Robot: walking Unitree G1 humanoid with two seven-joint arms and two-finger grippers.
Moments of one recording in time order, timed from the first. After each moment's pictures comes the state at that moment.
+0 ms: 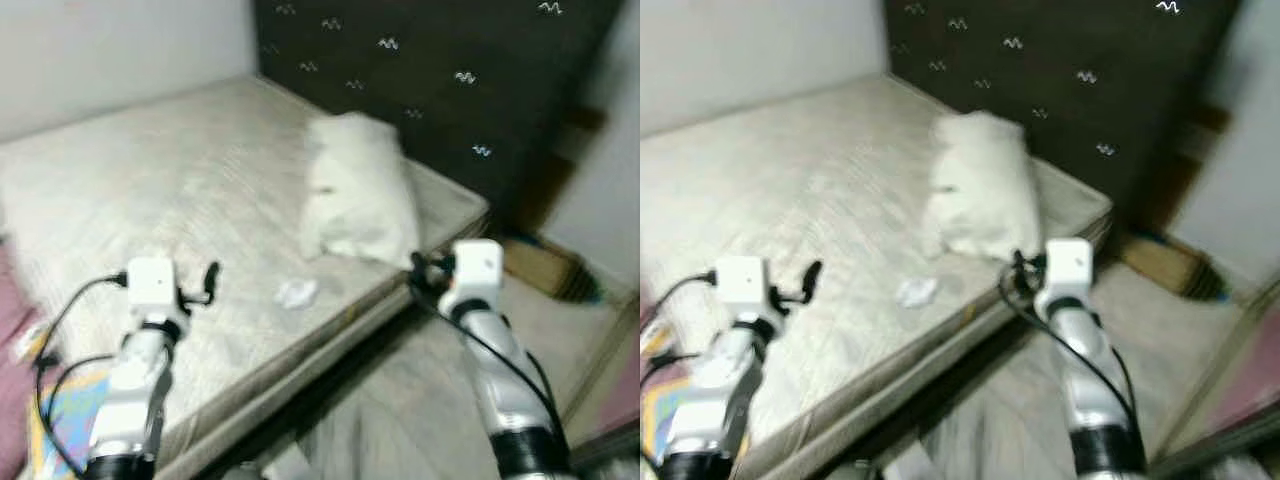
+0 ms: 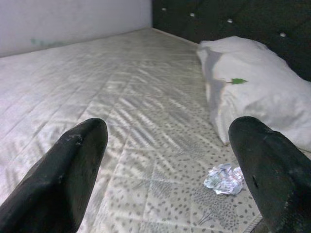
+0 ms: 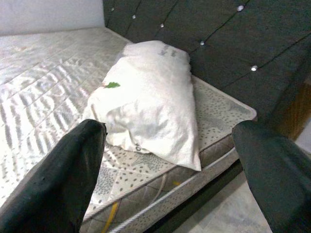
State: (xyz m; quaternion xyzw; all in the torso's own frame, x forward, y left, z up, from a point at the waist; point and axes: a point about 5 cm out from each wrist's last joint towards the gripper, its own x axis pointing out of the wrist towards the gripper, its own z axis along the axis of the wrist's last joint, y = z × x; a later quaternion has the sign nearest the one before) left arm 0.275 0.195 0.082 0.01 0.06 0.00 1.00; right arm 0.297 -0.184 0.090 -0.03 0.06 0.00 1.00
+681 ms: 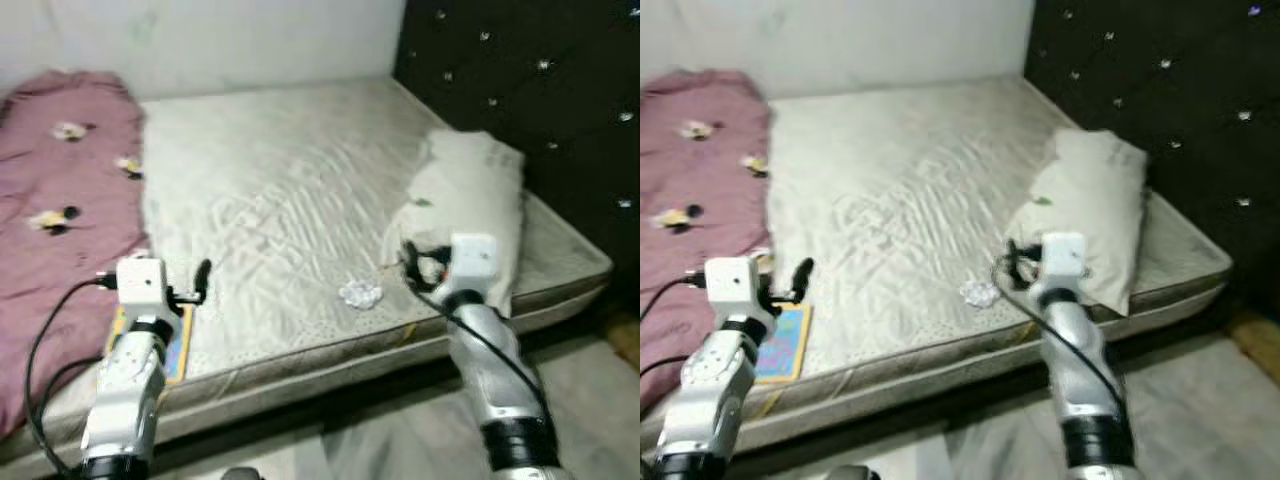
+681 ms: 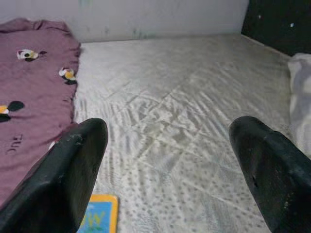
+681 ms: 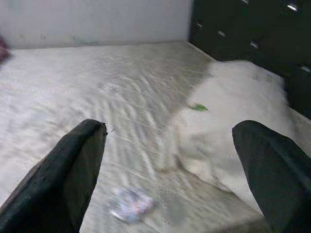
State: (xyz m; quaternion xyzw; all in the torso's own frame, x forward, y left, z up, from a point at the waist) left arm 0.272 0.201 0.085 -0.01 0.05 0.00 1.00; right arm 0.302 -0.183 0.097 -0.01 0.04 -0.02 1.00
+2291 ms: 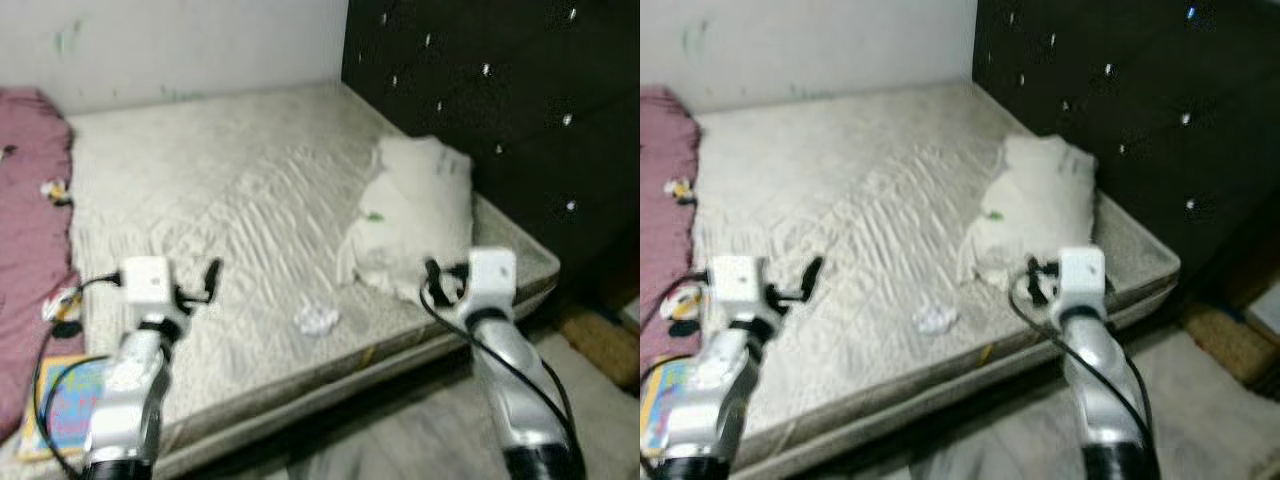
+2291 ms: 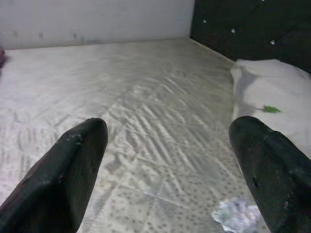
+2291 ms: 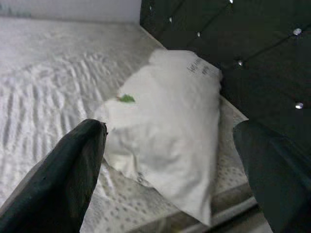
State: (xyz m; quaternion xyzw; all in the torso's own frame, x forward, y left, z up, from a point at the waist) left arm 0.270 0.194 0.089 -0.02 0.05 -0.02 1.00; right arm 0.283 -0.193 0.091 -0.06 0.07 -0.01 1.00
